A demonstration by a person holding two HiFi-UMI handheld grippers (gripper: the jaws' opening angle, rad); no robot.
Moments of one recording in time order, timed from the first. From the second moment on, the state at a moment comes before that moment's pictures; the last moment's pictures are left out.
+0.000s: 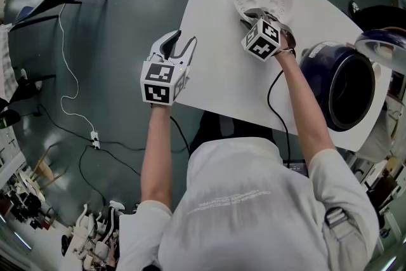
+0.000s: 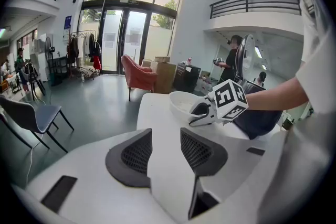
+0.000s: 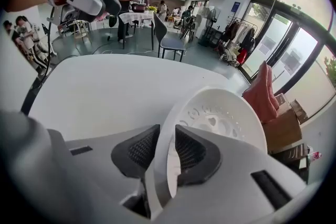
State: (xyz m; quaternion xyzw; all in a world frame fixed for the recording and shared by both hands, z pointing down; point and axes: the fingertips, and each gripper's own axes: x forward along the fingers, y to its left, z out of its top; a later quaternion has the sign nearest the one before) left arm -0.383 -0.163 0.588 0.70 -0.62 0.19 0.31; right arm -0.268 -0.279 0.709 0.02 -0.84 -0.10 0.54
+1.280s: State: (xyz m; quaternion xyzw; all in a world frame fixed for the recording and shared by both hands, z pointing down) left arm -0.334 -0.087 0.503 0.75 -0.60 0.18 0.21; right arm -0.190 -0.225 0.532 0.24 -0.91 0.02 0.34
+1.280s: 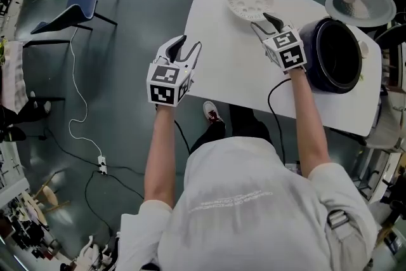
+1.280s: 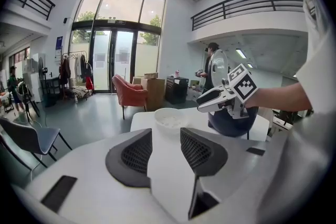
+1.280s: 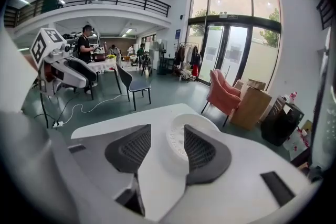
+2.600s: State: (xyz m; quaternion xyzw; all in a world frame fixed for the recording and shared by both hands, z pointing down) left arm -0.079 -0.158 0.435 0.90 -0.38 0.16 0.11; right arm 0.110 -0.174 0.392 0.51 -0.83 0.06 0.21
